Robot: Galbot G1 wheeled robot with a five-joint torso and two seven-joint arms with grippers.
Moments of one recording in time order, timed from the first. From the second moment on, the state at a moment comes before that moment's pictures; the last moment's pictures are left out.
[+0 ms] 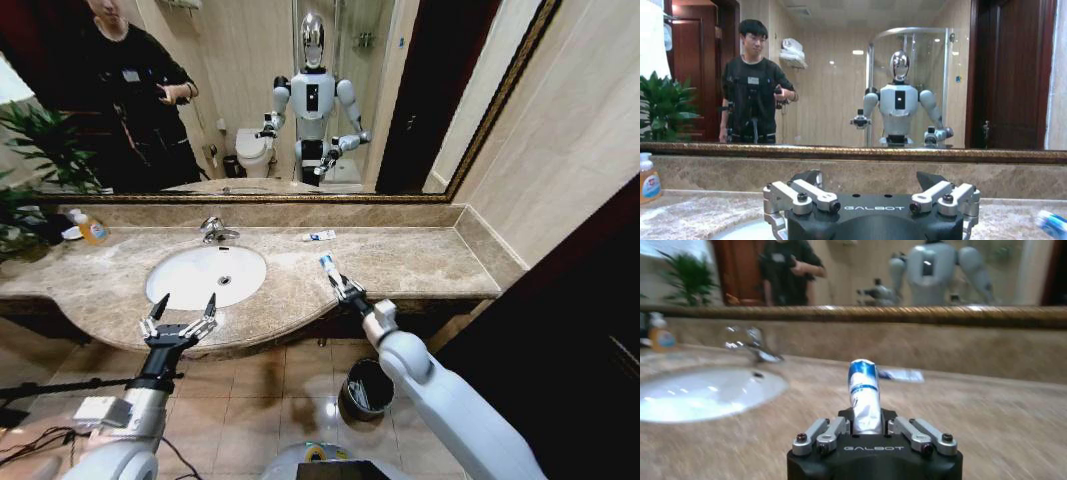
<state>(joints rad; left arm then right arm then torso) 1.84 -1.36 -0.82 -2.47 -0.37 0.04 0.05 -1.25 1.02 0.15 2.06 0.43 -0.20 0.20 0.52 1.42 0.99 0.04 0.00</state>
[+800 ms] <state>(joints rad) 1.84 -1.36 -0.82 -2.47 -0.37 0.04 0.05 -1.45 1.21 0.31 1.49 0.29 0.05 0.03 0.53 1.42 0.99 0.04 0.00</state>
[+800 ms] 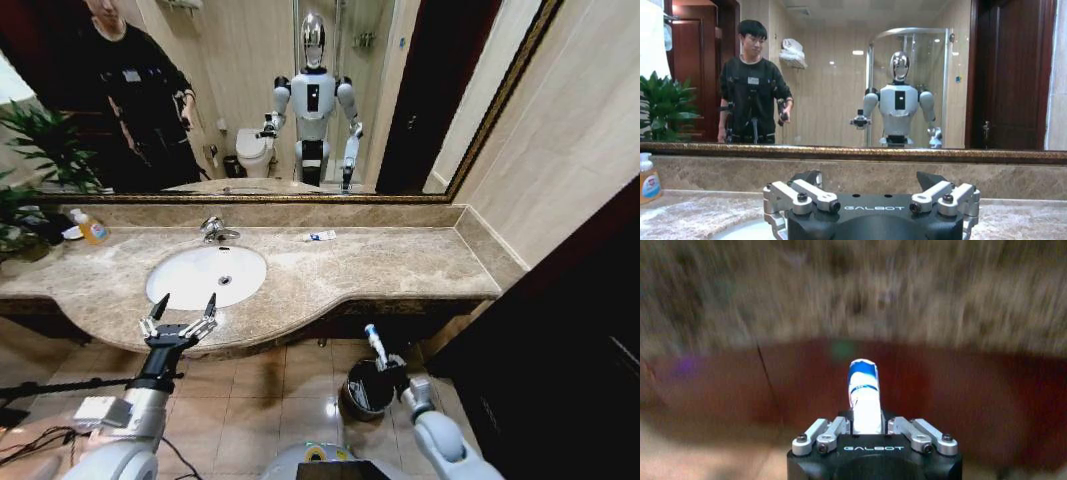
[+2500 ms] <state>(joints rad) 1.84 -1.36 -0.82 -2.47 -0.37 0.04 0.05 -1.22 1.28 0.22 0.93 0.27 0.25 0.07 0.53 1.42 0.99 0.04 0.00</state>
